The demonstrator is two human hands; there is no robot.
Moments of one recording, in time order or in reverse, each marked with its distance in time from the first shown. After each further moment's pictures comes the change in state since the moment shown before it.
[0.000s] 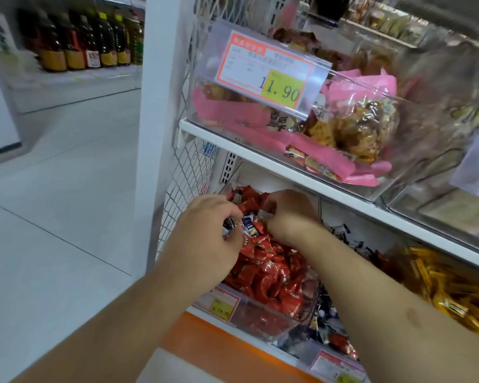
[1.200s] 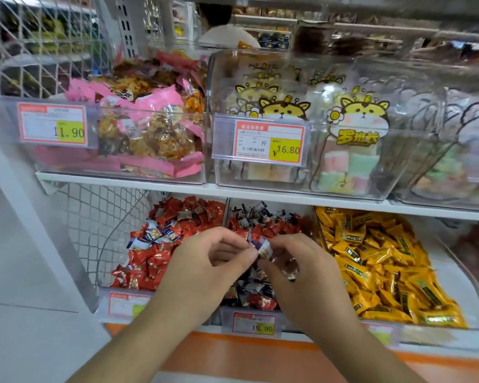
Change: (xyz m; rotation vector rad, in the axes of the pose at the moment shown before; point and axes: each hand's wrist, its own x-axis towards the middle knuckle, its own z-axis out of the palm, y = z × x) left_hand -0.048 0.153 0.047 -0.404 -0.363 -0.059; right_hand -0.219 0.129 -0.036 0.471 0.443 -0.046
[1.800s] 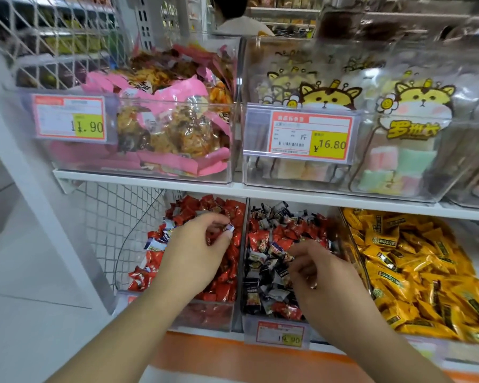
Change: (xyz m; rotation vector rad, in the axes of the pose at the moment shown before) left_hand 0.057 -0.071 -0.032 0.376 0.192 0.002; right_hand 0.010 0.006 0.019 0.025 -0.182 0.164
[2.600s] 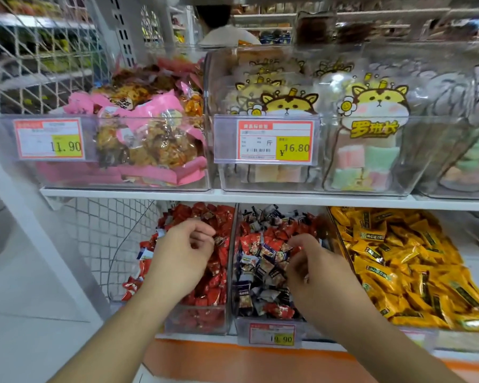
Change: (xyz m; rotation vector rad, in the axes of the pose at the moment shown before) left_hand 0.000 0.005 -0.005 -0.063 -0.026 -0.073; right_hand 0.002 0.000 -0.014 -0.054 -0.020 0.064
